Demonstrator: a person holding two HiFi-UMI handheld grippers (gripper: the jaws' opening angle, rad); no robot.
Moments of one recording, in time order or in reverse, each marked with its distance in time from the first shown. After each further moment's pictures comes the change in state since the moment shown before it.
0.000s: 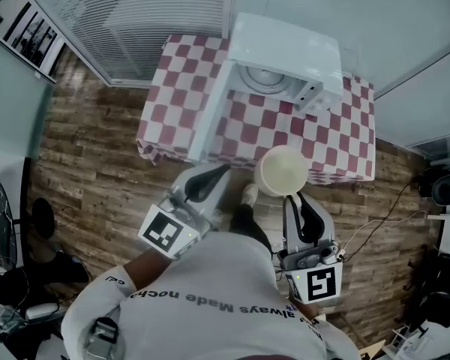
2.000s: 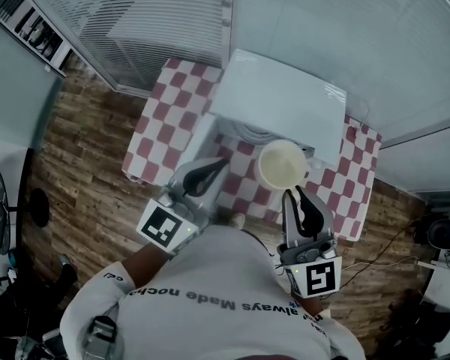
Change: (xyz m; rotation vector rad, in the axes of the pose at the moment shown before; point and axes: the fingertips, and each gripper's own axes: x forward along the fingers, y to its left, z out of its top) left arm 0.213 0.124 0.025 0.051 -0.012 0.154; right arm 0.171 -0.205 0.005 -0.004 -0.057 0.145
